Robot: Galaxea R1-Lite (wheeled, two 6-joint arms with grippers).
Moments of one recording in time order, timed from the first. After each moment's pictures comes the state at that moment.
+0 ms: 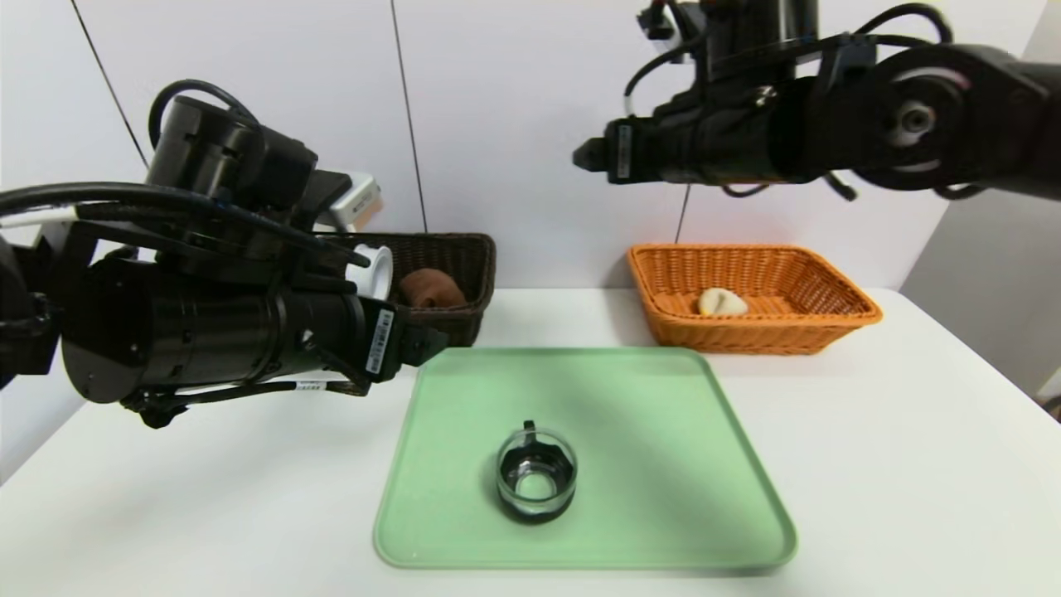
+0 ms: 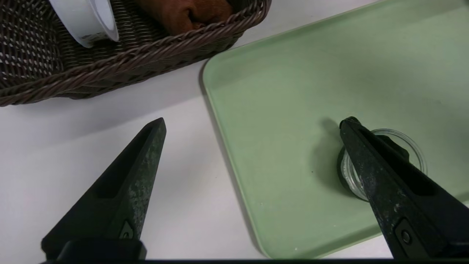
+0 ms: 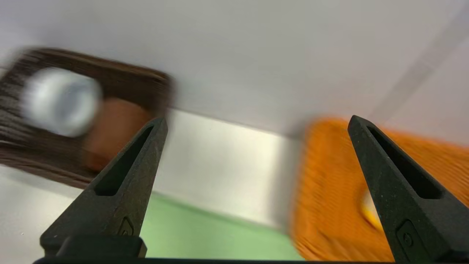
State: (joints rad) left arm -0.64 1.52 -1.18 0.23 0.26 -0.16; right arm 0.56 1.96 -1.95 0.28 -0.30 0.09
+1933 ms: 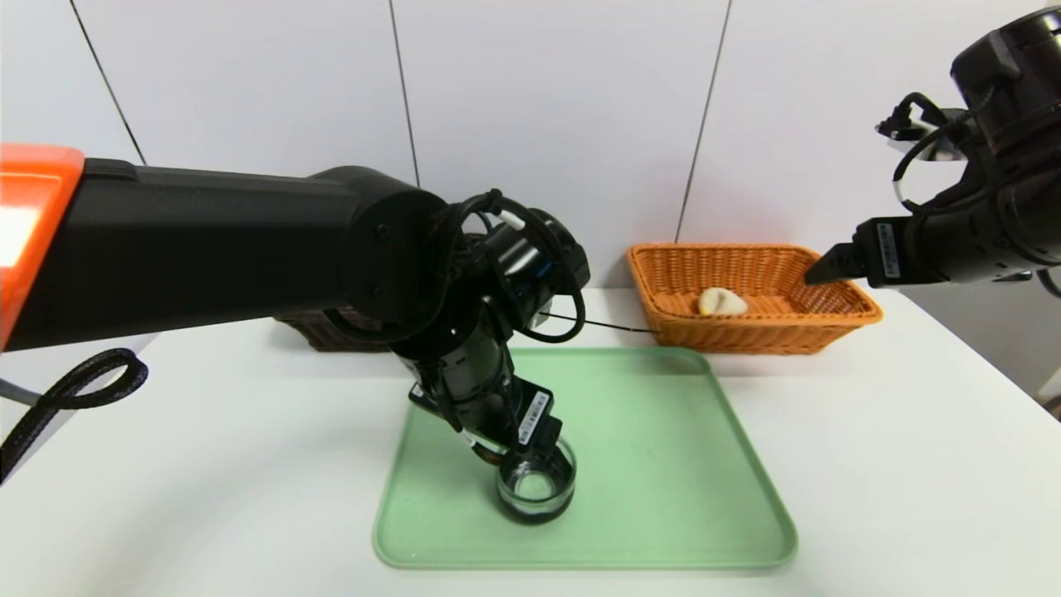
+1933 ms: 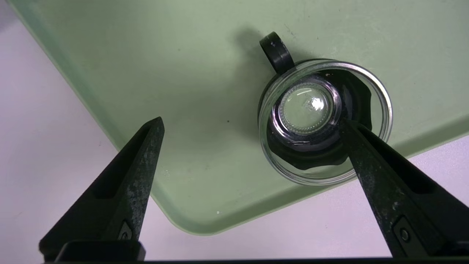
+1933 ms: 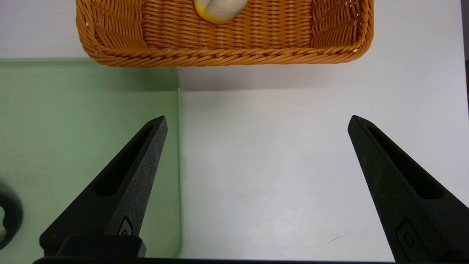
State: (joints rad) left arm -0.81 2.01 -1.75 0.87 0.17 -0.30; right arm 0.24 1.62 -1.56 0.71 -0.25 0.14
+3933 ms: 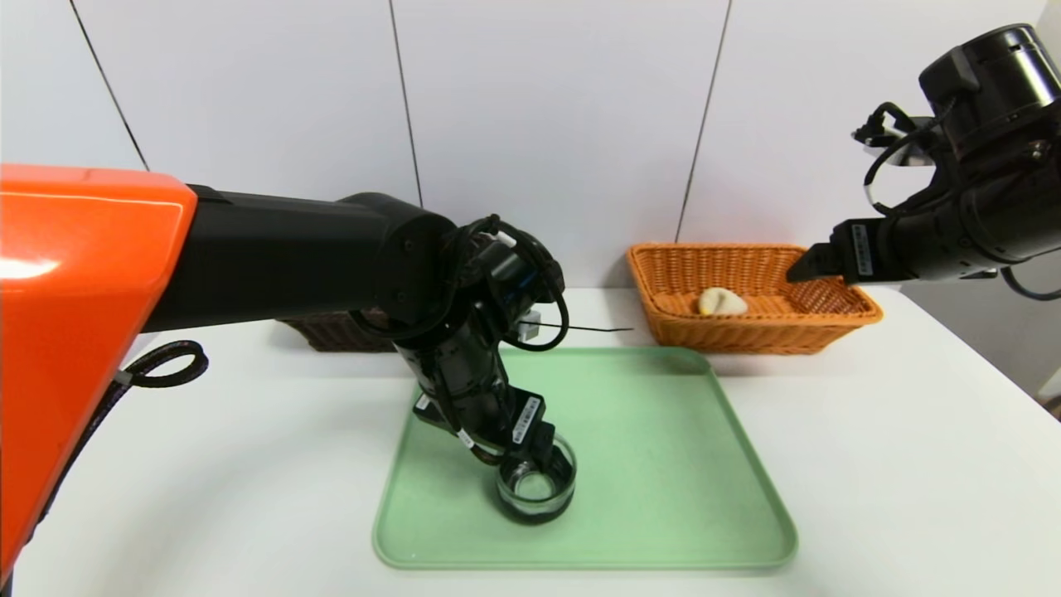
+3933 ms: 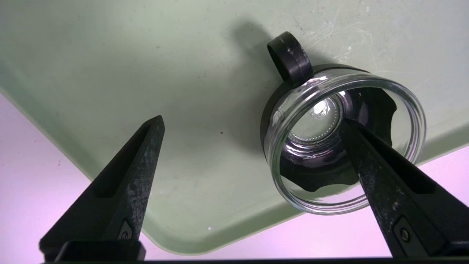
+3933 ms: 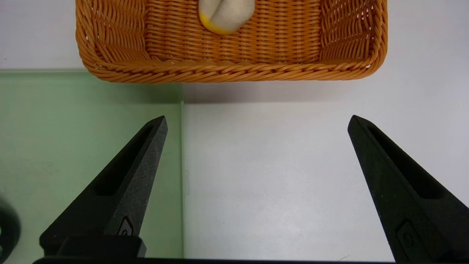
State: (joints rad) left arm -0.73 2.07 -1.75 0.87 0.01 -0.29; right arm 0.23 1.67 -1.57 0.66 -0.23 0.13
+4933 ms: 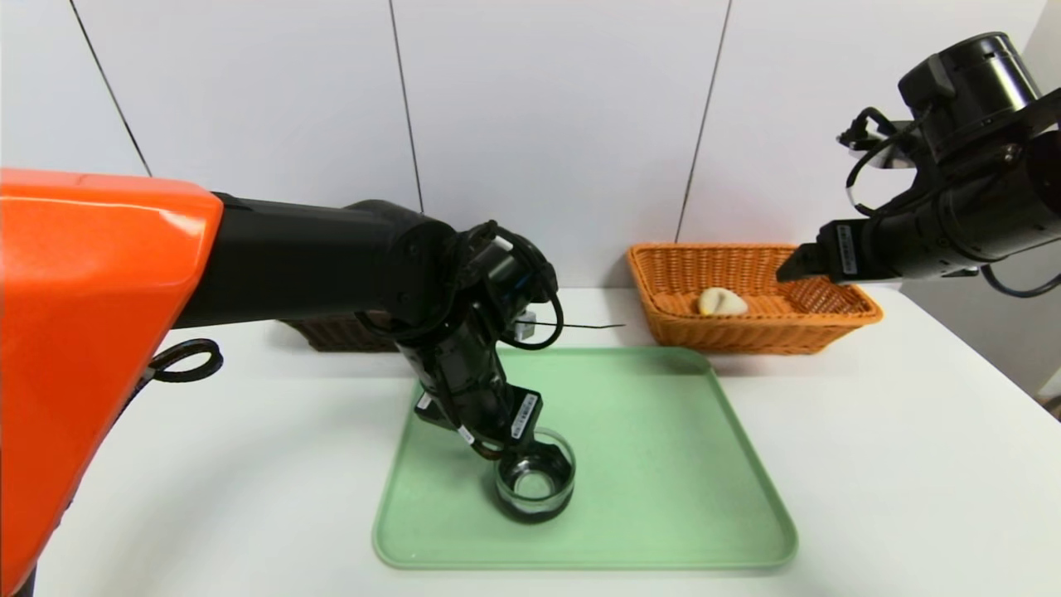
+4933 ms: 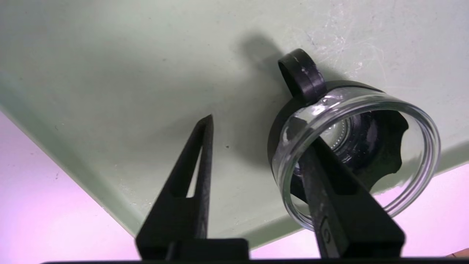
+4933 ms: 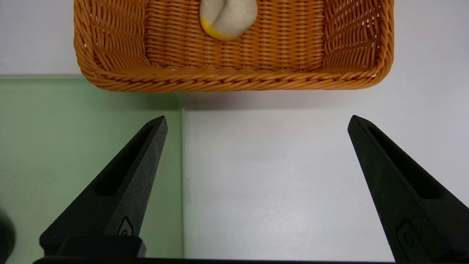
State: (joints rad) left arm -0.71 2.10 -1.75 0.85 -0.01 -0.29; right arm 0.23 1.71 -1.59 0.64 -0.23 0.13
